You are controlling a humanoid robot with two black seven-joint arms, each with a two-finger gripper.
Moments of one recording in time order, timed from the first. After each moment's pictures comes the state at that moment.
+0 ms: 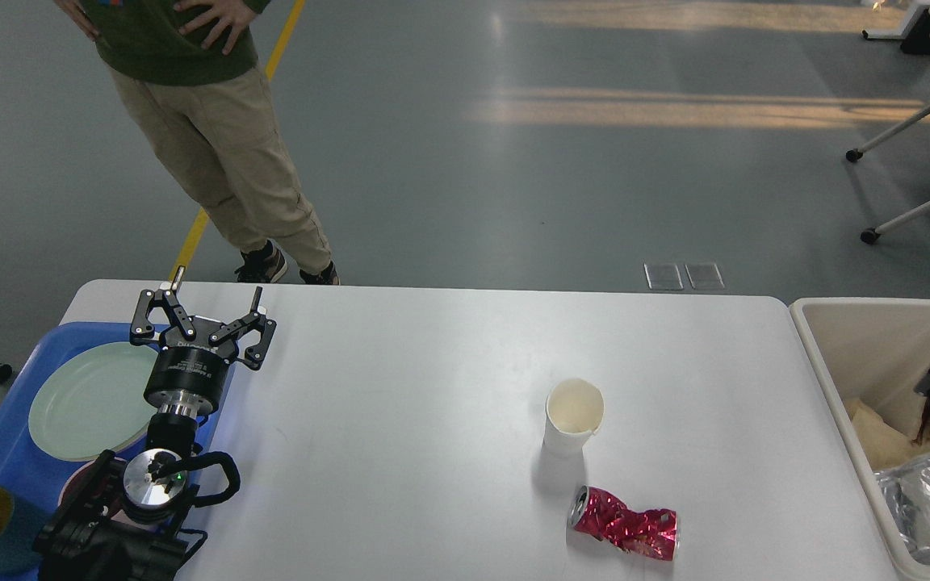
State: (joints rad) left arm -0.33 0.01 -1.49 -0.76 0.15 -0.53 -0.15; right arm 1.57 -0.70 -1.33 1.07 0.04 0.27 -0.29
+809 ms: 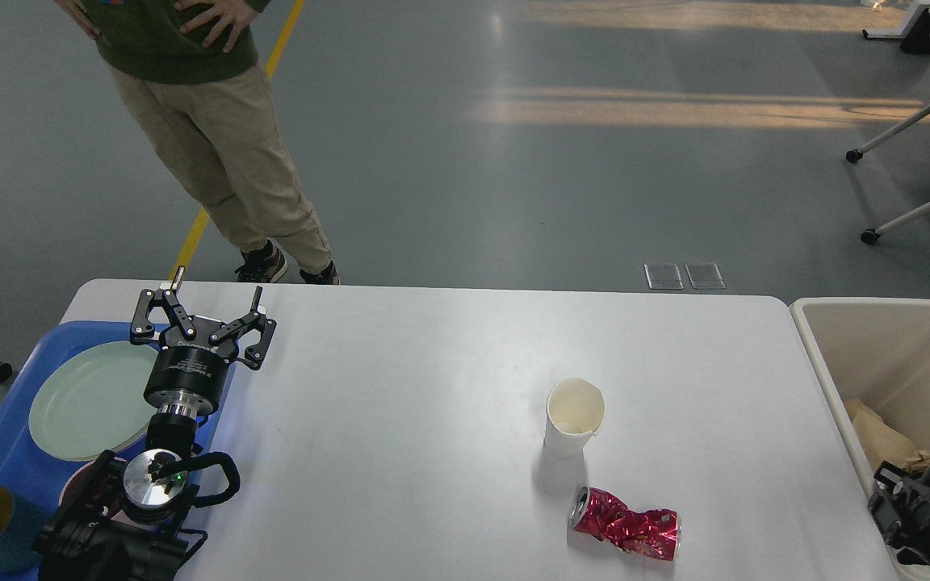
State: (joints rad) left arm -0.33 0.01 -1.49 -0.76 0.15 -0.53 -0.15; right arm 0.53 -0.26 -1.00 -0.05 0.06 0.07 -0.30
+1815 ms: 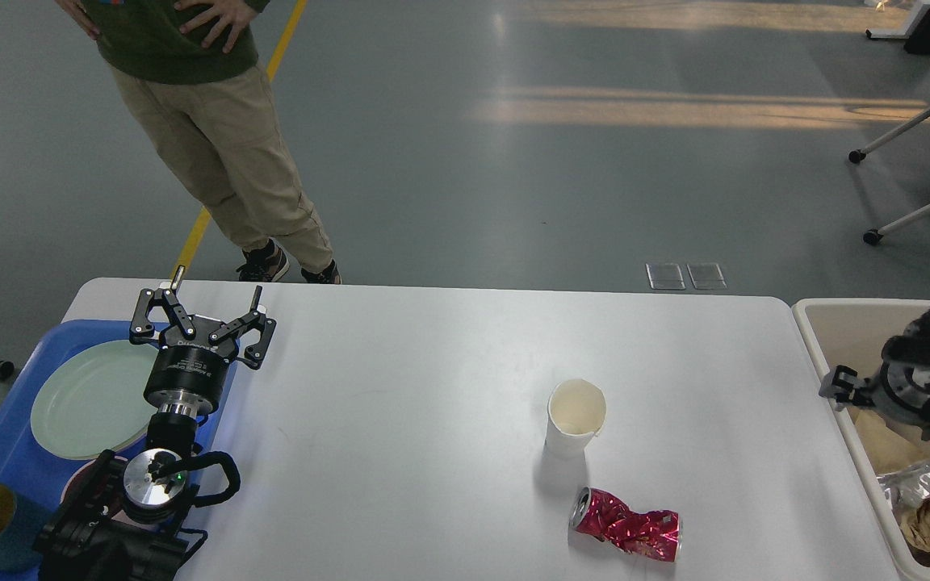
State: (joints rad) left arm -0.33 0.01 -1.49 -0.76 0.15 -0.53 -0.15; right arm 1.47 -0.47 -1.24 0.94 -0.05 0.35 -0.28
